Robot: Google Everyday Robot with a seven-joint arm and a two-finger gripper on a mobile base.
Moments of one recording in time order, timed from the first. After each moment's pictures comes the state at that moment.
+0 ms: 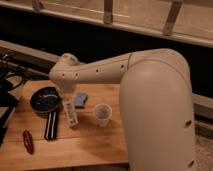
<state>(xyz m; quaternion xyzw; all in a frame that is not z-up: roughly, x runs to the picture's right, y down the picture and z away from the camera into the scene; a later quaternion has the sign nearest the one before) -0.213 0.023 0.775 -0.23 0.01 0.58 0.79</state>
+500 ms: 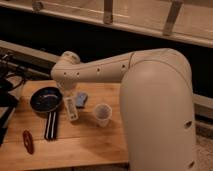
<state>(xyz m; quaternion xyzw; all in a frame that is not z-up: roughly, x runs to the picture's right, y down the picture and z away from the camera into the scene) -0.210 0.002 0.779 -0.21 -0.01 0.58 0.79</state>
